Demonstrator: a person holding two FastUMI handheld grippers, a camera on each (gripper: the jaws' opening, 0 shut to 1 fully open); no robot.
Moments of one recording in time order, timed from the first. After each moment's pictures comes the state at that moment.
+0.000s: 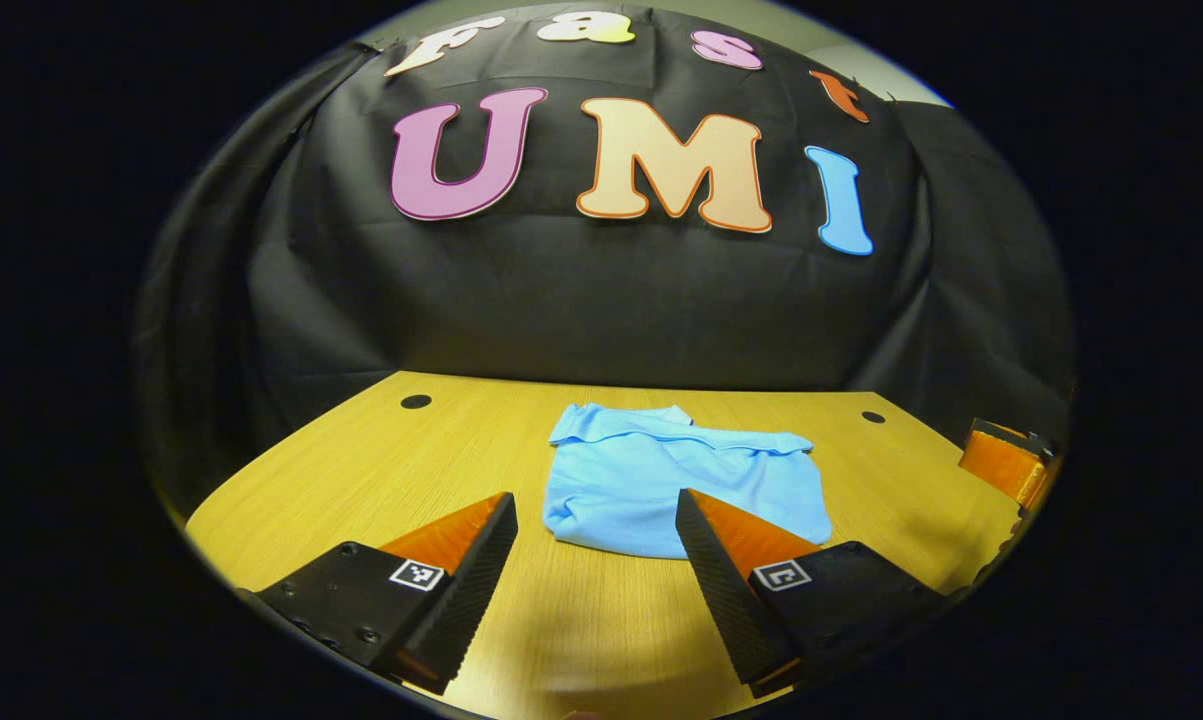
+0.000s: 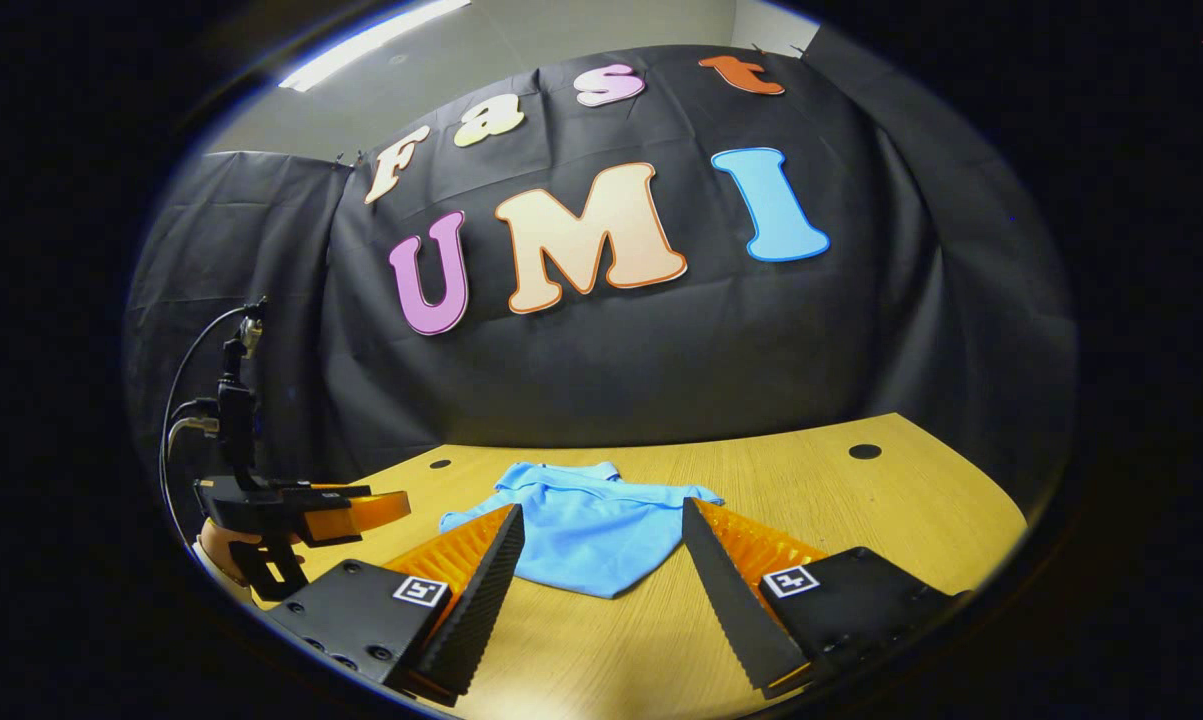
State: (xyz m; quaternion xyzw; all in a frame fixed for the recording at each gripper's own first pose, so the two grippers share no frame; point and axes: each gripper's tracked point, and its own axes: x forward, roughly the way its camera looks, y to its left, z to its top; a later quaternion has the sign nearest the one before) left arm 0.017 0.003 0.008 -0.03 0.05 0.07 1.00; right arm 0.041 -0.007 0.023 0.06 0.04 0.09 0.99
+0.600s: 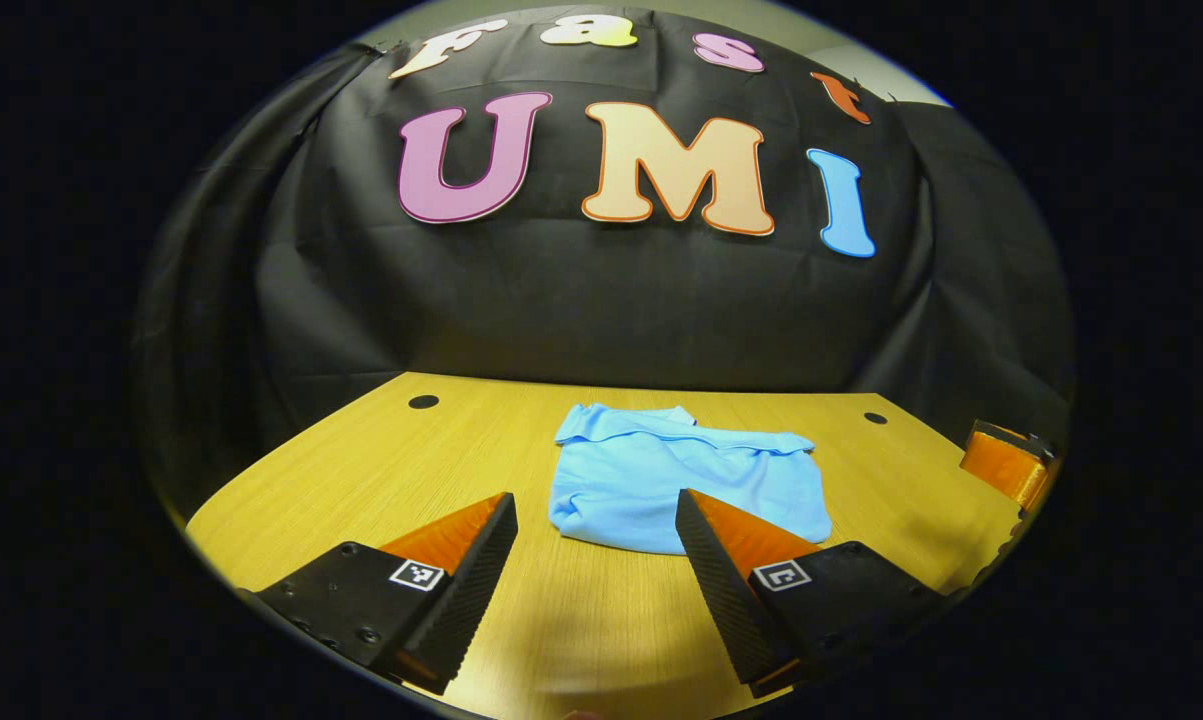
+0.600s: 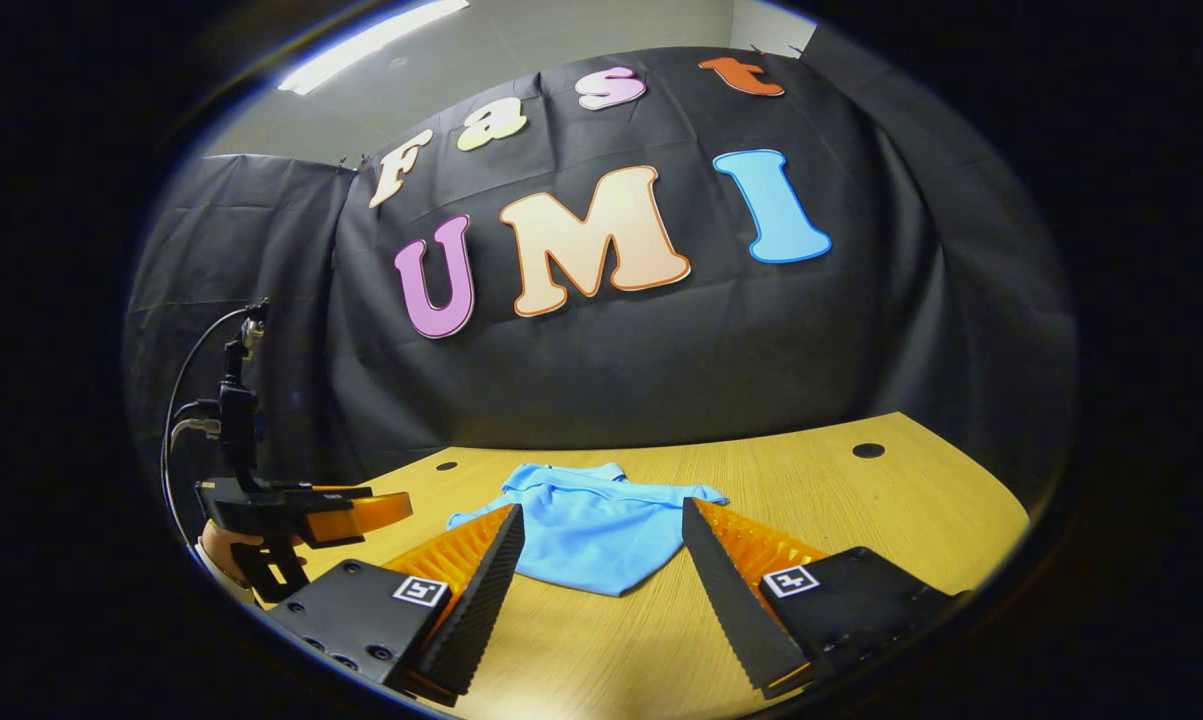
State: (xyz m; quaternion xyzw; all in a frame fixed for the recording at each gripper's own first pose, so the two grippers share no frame) left arm 0.011 0.001 0.010 -0.03 0.04 0.08 1.00; right arm 0.037 -0.005 0.025 0.07 0.04 0.10 0.99
